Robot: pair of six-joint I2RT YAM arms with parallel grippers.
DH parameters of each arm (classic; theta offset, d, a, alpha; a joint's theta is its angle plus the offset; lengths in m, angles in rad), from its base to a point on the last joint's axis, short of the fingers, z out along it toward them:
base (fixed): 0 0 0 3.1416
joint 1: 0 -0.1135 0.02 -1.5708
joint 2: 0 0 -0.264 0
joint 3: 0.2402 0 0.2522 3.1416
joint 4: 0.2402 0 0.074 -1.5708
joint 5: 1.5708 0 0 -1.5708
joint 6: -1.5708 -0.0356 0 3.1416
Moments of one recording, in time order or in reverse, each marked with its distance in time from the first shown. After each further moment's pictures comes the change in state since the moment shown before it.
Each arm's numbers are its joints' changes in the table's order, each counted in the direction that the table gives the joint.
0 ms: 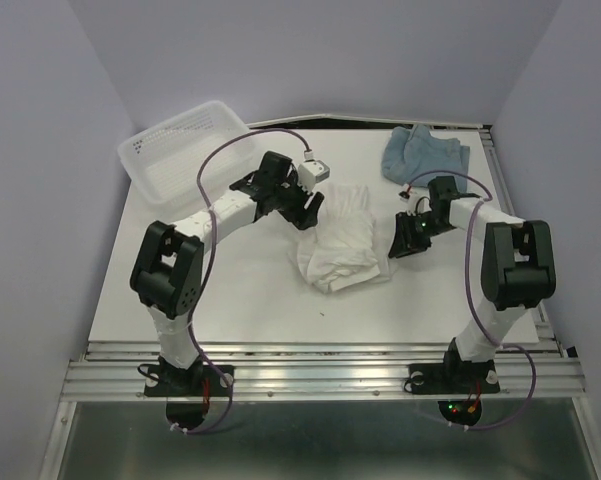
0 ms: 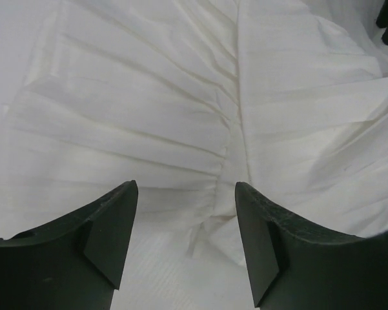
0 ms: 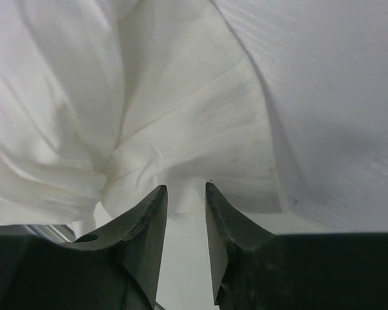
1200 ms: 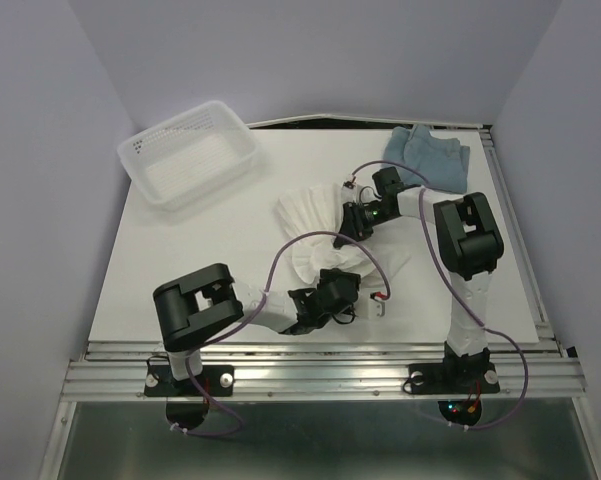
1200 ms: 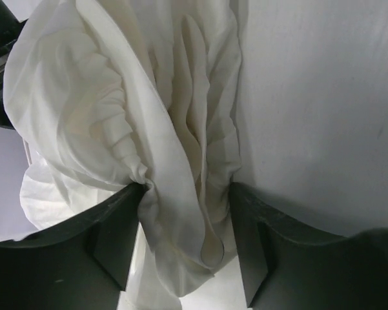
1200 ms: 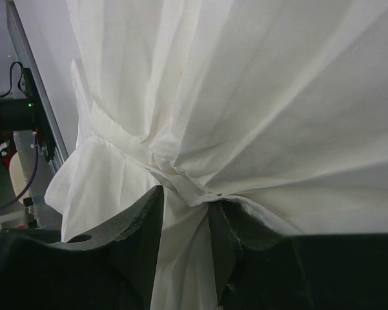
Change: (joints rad) left arm 0.712 0.099 -0.590 -0.614 -0.853 -0.560; right arm -0.253 -0.325 0.276 -0.213 -0.320 -0.058
